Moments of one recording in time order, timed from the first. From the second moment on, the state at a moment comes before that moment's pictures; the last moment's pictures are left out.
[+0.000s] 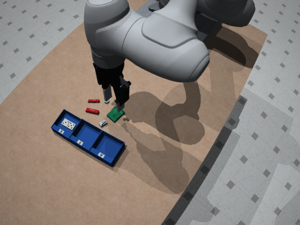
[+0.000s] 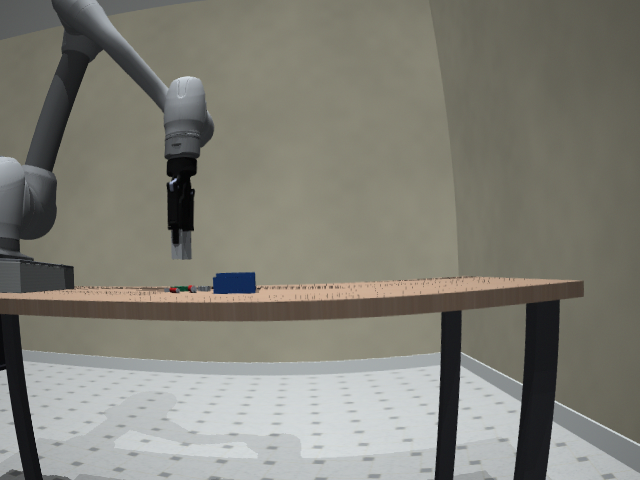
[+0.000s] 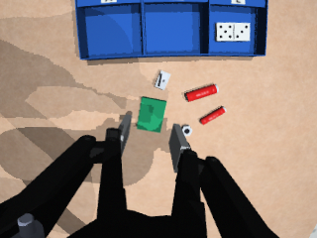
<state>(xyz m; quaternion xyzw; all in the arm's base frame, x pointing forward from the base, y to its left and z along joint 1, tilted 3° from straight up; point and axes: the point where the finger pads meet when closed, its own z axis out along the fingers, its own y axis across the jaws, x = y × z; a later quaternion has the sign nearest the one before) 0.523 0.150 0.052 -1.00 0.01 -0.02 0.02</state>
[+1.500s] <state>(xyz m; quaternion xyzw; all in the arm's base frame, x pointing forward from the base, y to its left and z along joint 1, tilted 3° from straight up) 0.525 0.152 0.004 -1.00 0.00 -0.02 0.02</state>
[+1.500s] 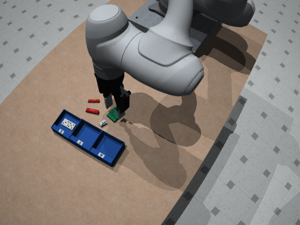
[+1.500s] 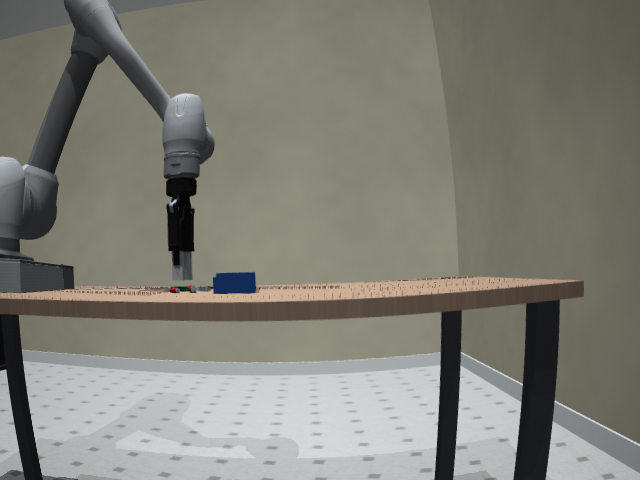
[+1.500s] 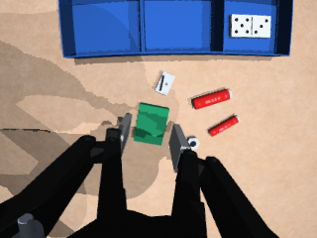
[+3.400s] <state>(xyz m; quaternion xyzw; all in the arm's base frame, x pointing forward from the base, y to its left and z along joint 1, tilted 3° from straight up) 0.526 0.153 -0.017 -1.00 0.00 -0.02 0.02</state>
